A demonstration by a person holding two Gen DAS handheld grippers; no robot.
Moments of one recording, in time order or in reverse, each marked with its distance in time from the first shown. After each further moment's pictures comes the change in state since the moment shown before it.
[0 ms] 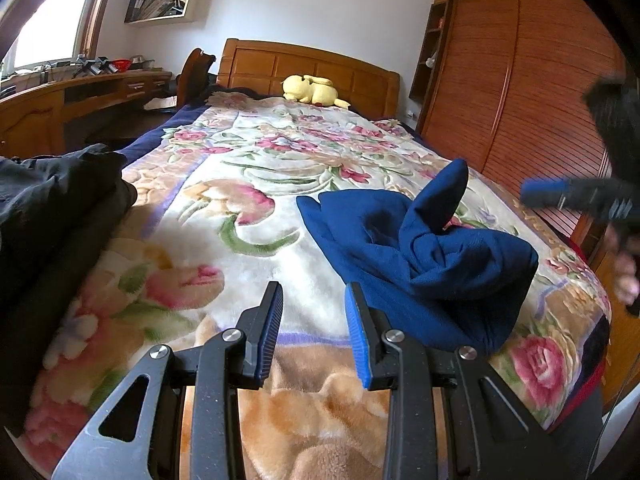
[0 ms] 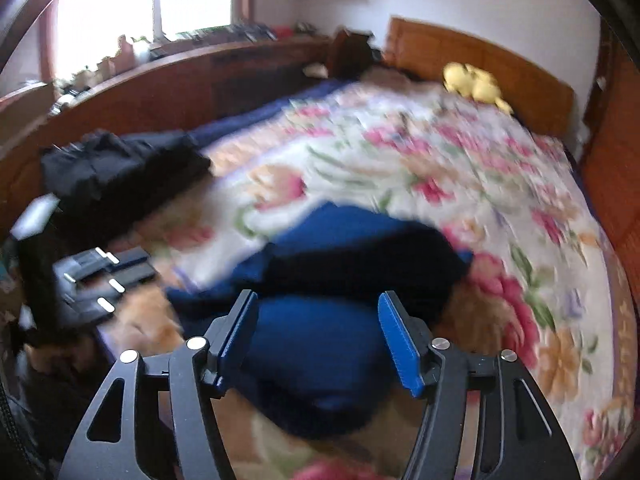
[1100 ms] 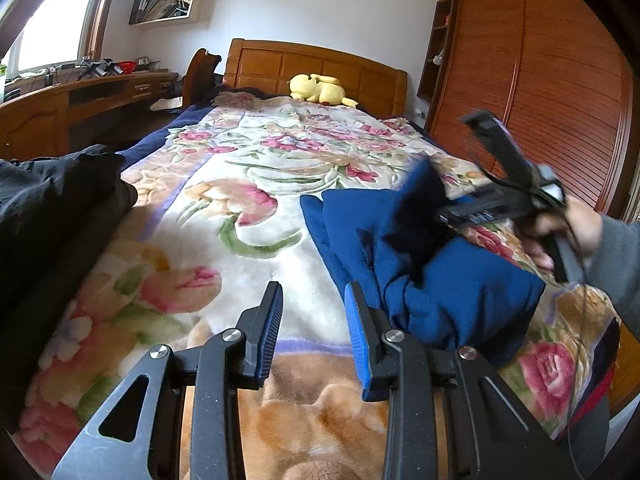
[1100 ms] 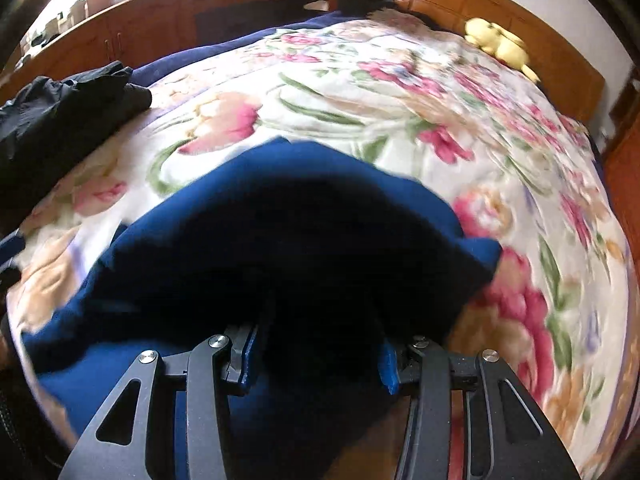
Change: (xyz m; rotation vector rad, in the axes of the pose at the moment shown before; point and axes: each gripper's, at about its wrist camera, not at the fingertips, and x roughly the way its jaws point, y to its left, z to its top) left arm 0.013 -0.010 0.000 0.003 0.006 0.045; right arm 0.162 -0.048 0.049 -0.105 0.192 0.000
